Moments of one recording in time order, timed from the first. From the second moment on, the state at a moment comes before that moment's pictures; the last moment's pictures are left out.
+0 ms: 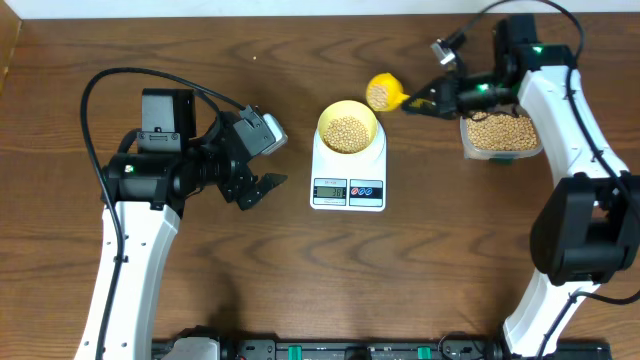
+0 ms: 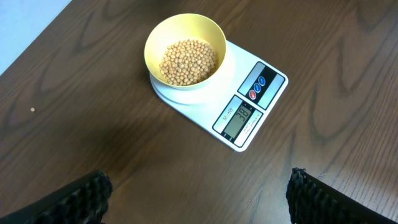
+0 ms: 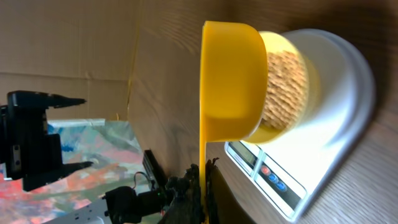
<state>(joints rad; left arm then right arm) -0.06 1.29 1.24 -0.96 0.57 0.85 0.06 2.01 1.75 -1.05 -1.07 -0.05</state>
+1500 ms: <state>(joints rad) -0.06 1.29 1.24 -0.96 0.57 0.85 0.39 2.01 1.87 -1.05 -0.34 -0.13</state>
